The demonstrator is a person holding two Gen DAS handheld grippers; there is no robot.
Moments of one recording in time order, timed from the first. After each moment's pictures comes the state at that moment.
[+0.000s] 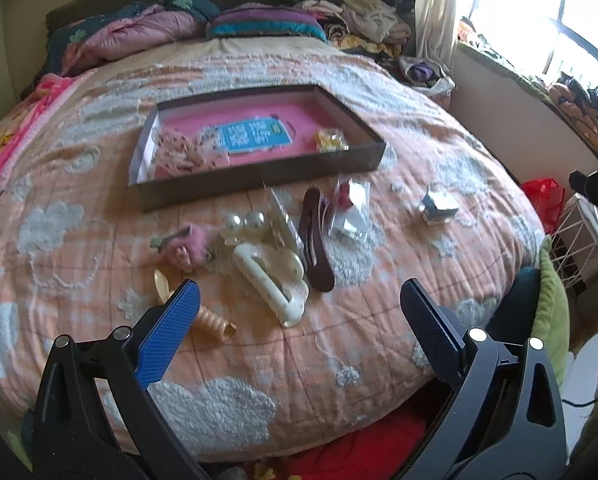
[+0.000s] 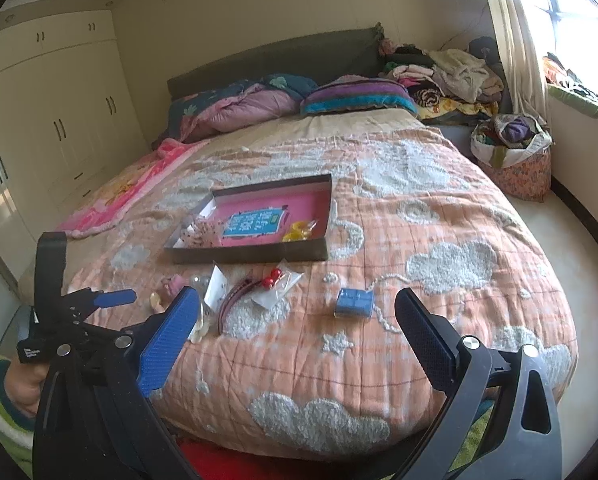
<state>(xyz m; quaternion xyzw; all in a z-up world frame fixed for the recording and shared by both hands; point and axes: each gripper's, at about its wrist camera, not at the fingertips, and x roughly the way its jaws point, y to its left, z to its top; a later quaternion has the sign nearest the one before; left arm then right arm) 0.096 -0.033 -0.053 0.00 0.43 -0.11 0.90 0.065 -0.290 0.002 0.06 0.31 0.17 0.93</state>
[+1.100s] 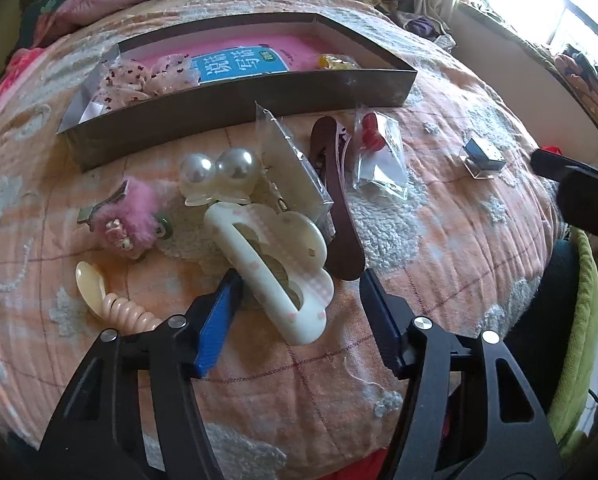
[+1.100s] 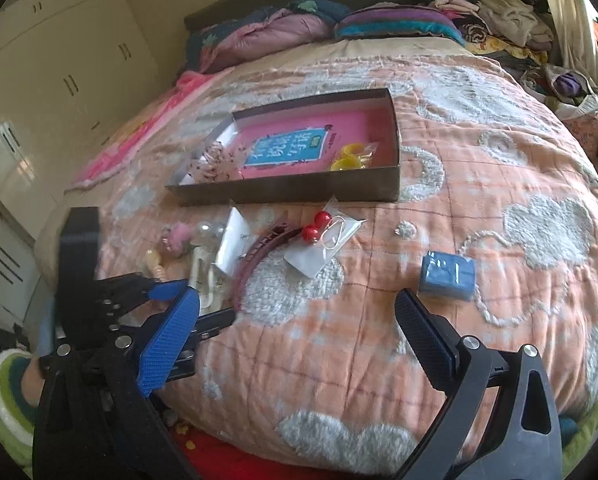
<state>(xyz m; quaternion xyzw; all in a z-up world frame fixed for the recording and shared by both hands) 0.141 -0.034 -0.122 0.01 0.49 -0.14 0.86 0.146 -0.224 -0.072 0.04 0.43 0.24 0.87</state>
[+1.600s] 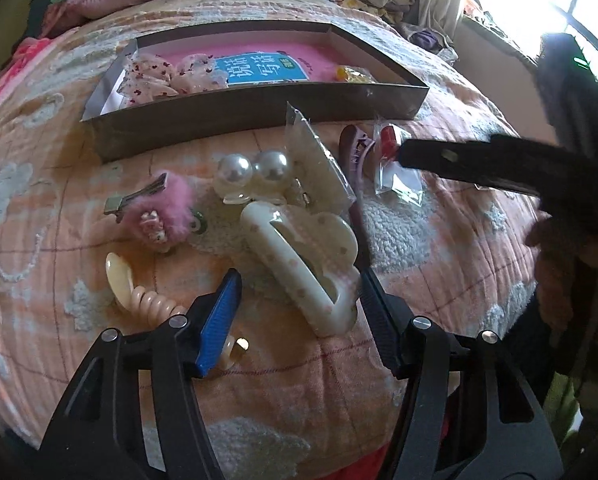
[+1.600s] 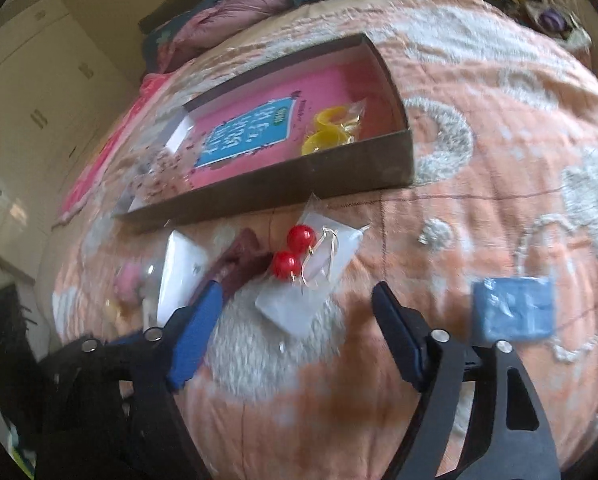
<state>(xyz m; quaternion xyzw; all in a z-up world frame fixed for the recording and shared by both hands) 0.138 -0.012 -0.118 -0.01 0.49 -0.14 0.86 0.220 -0.206 -0.128 0.12 0.49 0.20 0.84</state>
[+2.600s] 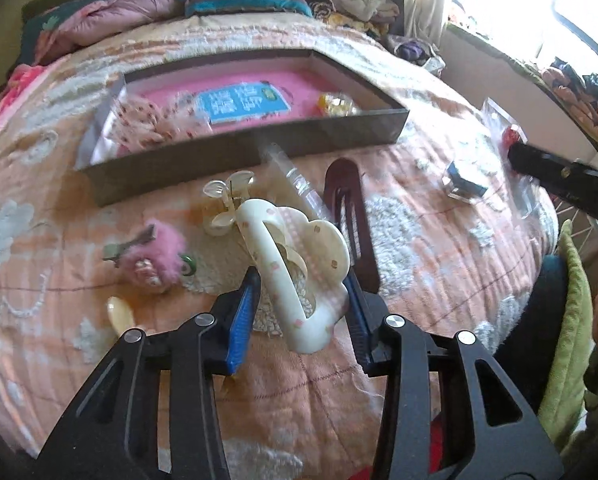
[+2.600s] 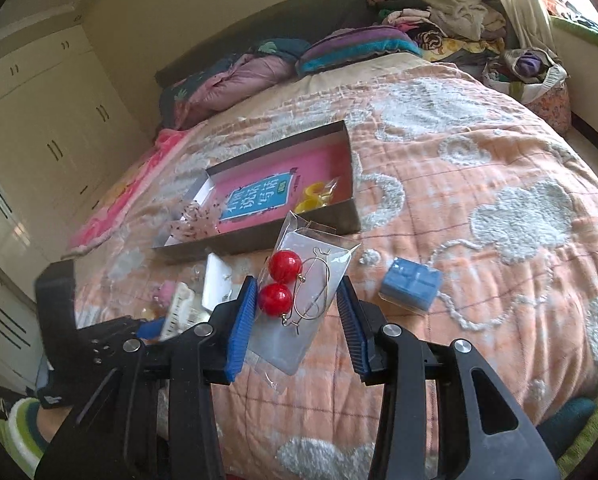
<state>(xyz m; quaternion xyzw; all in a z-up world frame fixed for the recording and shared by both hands) 0.139 -0.024 -0.097 0.00 0.45 -0.15 0.88 0.142 -0.263 -0.062 0.13 0.38 0.19 0.90</state>
